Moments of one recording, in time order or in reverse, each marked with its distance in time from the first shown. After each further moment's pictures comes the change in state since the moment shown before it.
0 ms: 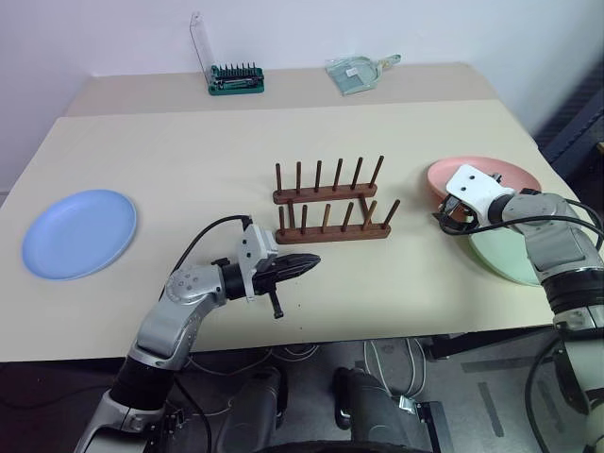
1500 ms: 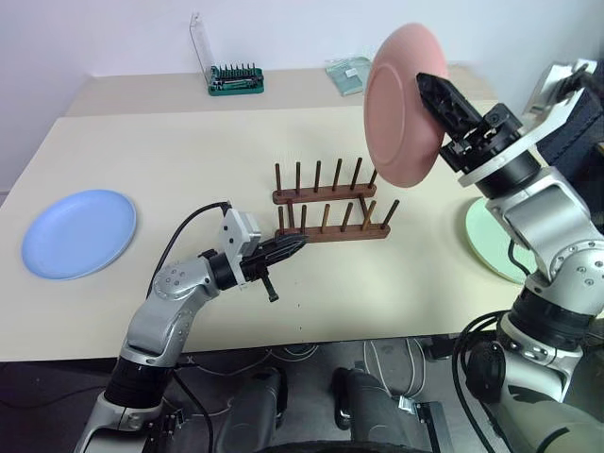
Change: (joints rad) left arm -0.018 -0.011 0.078 -0.030 -0.067 0.022 0.069; right arm 0.076 0.467 -0.616 -0.895 1.667 0.727 -0.759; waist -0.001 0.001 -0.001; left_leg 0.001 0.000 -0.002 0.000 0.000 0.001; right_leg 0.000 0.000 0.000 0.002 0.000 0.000
